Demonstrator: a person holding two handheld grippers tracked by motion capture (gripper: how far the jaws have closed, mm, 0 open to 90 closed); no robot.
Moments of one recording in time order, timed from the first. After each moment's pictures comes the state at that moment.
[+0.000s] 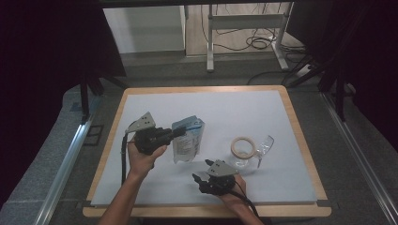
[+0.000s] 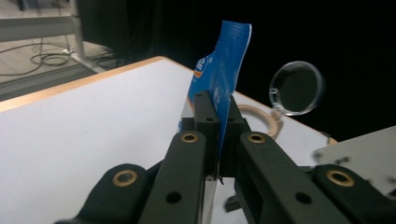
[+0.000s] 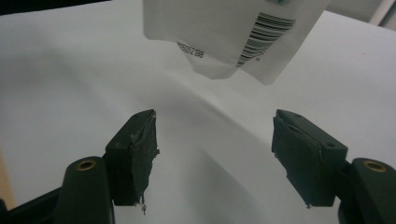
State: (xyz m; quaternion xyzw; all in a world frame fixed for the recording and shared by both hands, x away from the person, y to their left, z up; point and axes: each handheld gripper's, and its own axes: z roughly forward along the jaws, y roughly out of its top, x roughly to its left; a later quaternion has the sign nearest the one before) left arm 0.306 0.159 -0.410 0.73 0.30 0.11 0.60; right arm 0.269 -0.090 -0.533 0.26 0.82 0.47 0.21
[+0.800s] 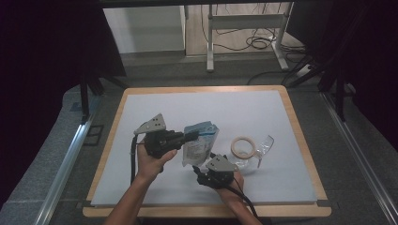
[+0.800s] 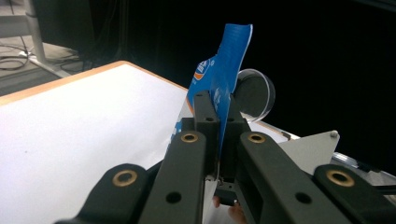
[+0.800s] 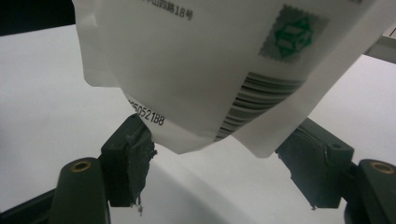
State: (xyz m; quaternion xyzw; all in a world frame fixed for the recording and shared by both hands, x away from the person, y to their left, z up) left arm 0.299 0.133 -0.398 0.74 0.27 0.07 0.62; right arm 0.279 -0.084 -0.528 0.29 0.79 0.48 0.25
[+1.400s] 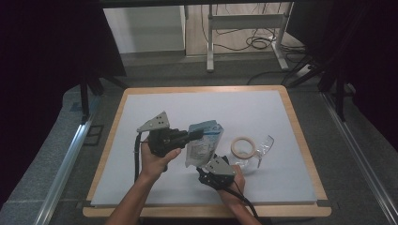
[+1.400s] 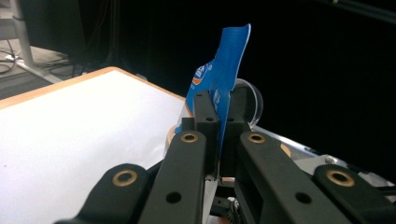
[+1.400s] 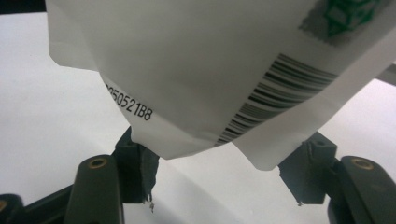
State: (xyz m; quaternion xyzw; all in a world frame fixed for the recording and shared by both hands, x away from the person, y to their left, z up) left arm 0.300 0.124 -0.391 0.73 0.26 0.06 0.63; right arm 0.276 -0.085 -0.531 0.28 0.78 0.46 0.30
